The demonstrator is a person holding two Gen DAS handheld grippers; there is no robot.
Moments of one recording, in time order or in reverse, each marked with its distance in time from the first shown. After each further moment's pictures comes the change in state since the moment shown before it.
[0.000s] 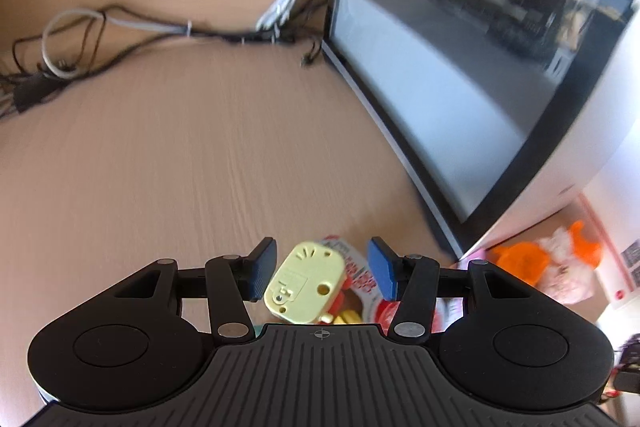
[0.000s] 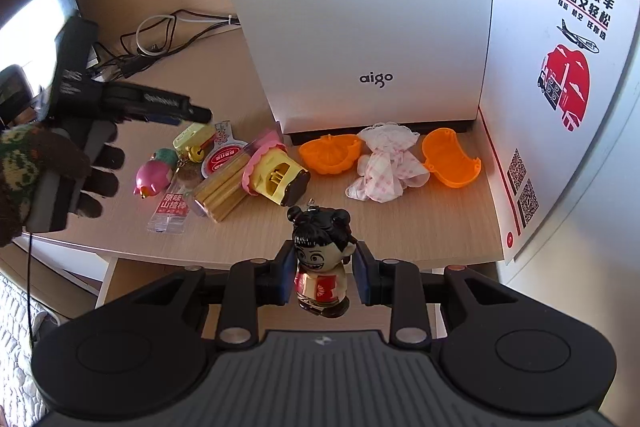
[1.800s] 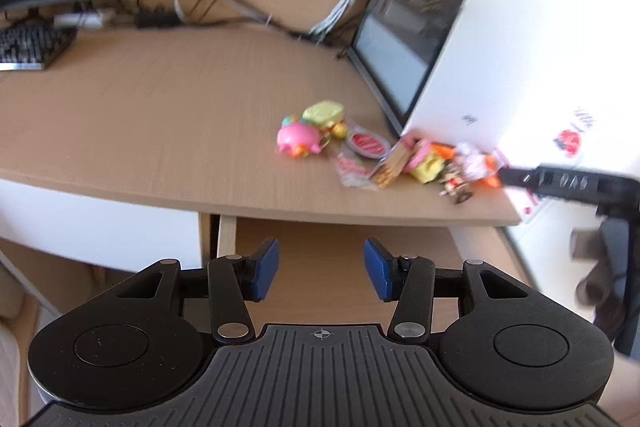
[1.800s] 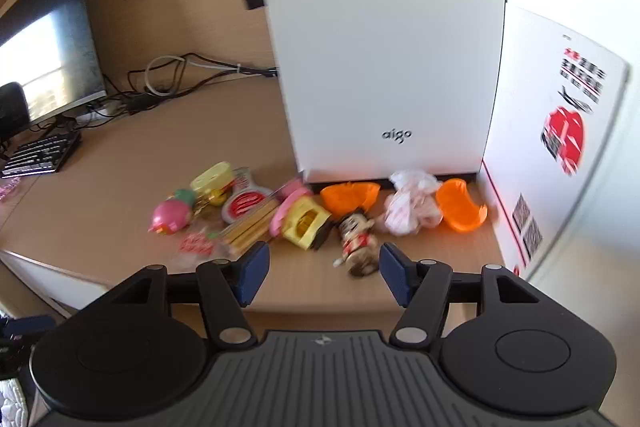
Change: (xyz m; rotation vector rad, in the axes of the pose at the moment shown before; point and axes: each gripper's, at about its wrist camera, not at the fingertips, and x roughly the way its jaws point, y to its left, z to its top) left arm -0.207 -0.032 -0.204 -0.207 -0.152 0.011; right arm -0.025 0.049 -0.017 -0.028 -0.189 -0.057
